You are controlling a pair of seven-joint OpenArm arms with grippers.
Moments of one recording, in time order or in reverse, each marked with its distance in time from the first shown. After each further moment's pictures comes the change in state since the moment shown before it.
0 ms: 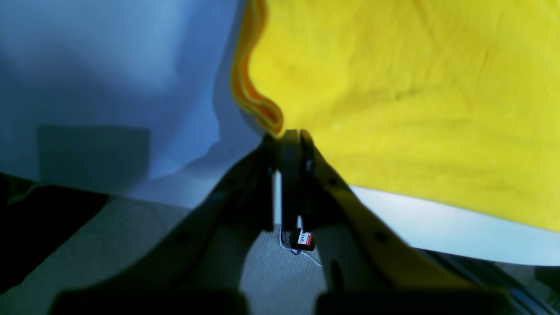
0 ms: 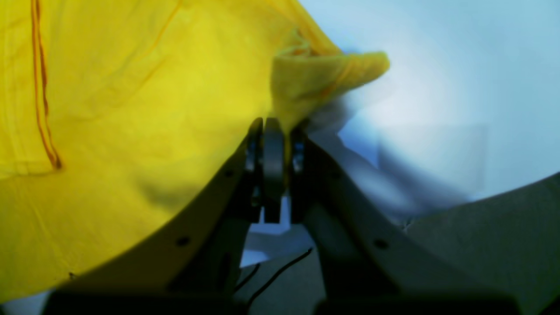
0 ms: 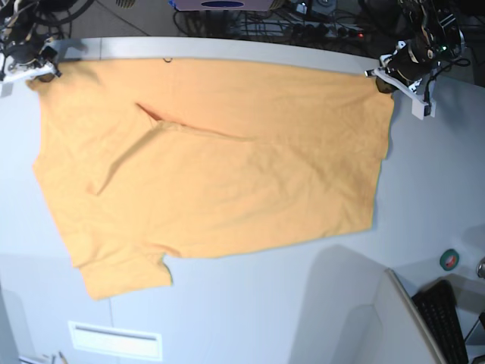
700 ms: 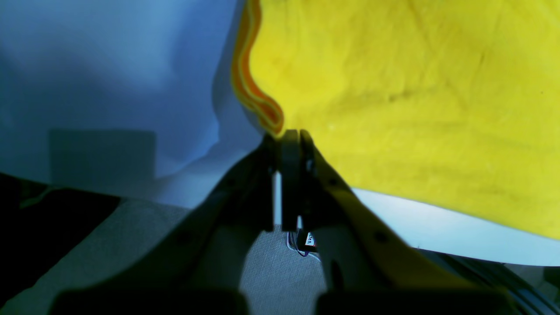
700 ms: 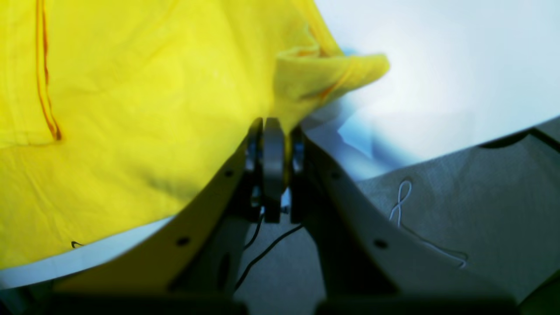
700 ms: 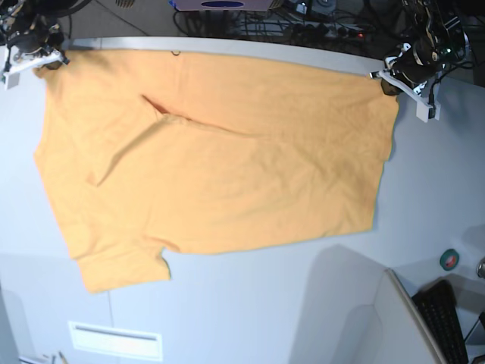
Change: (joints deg) left arm -0.2 -1.4 0.0 0.0 0.0 0.0 0.0; right arm -3.1 -2.8 0.0 6.0 -0.2 0.4 -6.1
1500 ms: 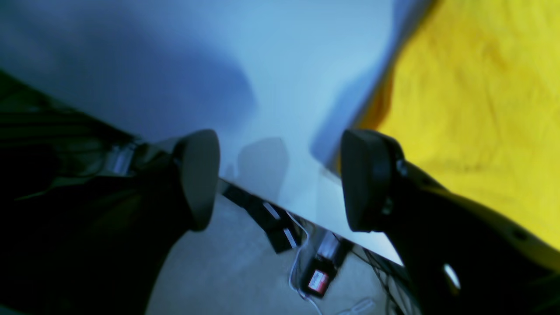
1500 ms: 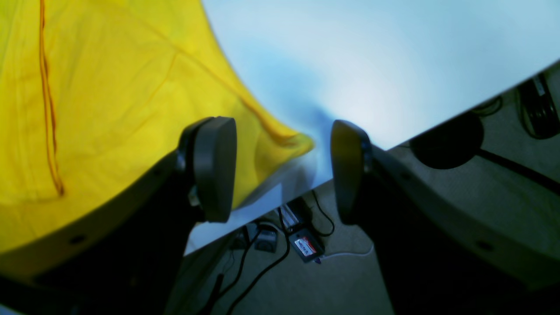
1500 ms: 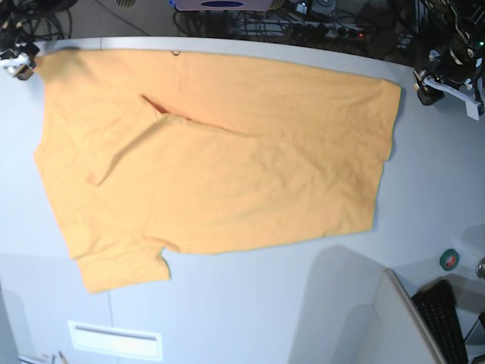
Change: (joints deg) left arm -1.6 0.2 -15.7 3.7 0.2 0.2 0.3; right arm 1.2 0.1 10.2 6.6 0.1 0.1 -0.2
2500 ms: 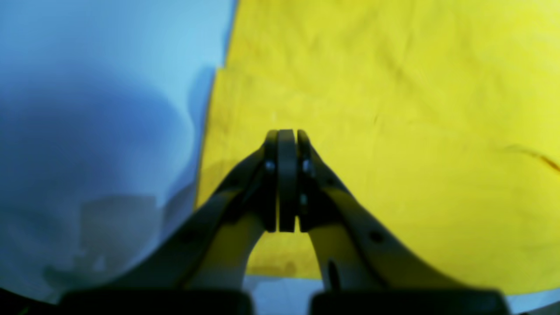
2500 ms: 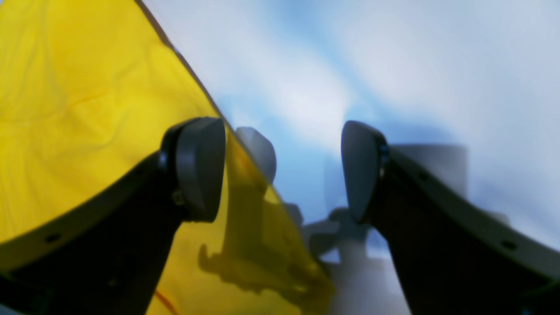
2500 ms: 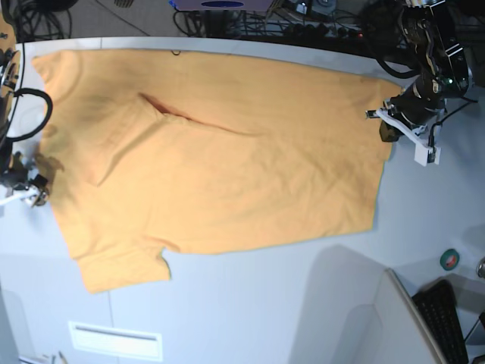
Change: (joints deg) left arm -5.1 -0.3 19.3 2.6 0.0 -0.3 0.2; right arm 45.9 28.4 -43.2 -74.4 0.0 -0.6 35.3
